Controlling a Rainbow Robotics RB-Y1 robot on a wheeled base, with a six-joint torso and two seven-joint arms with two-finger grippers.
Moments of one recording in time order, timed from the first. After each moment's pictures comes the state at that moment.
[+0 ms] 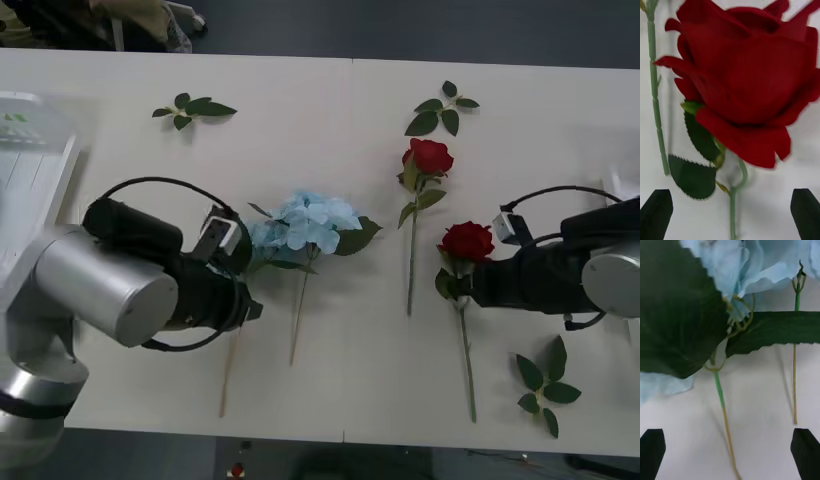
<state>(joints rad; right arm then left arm) -0.31 -0.96 0.54 -1.71 -1.10 0.91 1.15 -0.17 0.38 -0.30 -2.04 0.44 1.52 -1.43</state>
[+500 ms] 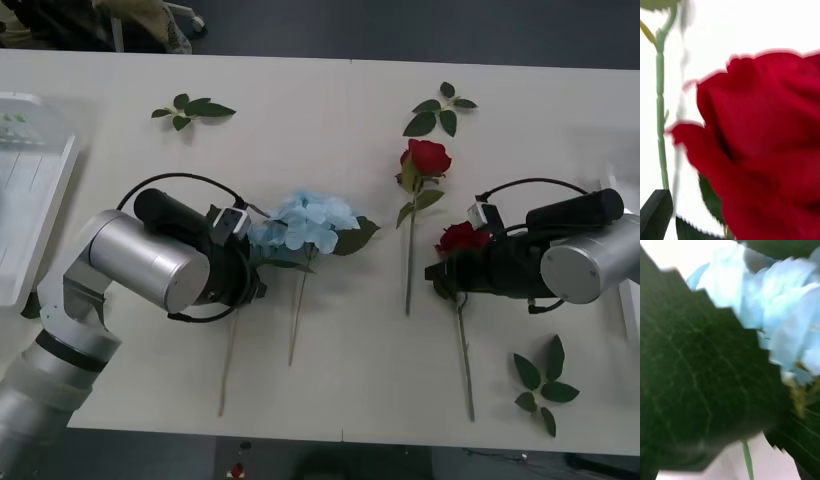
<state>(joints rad) -0.45 -0.88 0.69 -1.54 -1.08 0.78 1.15 -0.31 0.38 -0.36 -1.72 0.41 1.32 -1.43</state>
